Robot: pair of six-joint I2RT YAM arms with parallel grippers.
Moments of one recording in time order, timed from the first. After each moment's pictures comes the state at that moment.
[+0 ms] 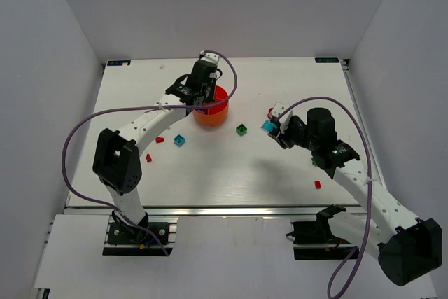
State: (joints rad) left arm -0.58 1.76 1.54 -0.43 -0.34 -0.20; right arm 0.44 0.97 0.72 -0.19 -0.41 -0.55
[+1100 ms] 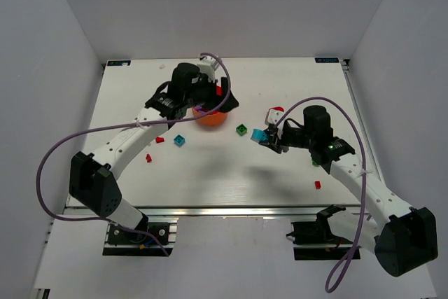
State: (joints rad) left arm -0.56 1.54 1.40 -0.31 0.25 -0.32; right arm 0.41 1.03 0.73 -0.18 -0.71 -0.63
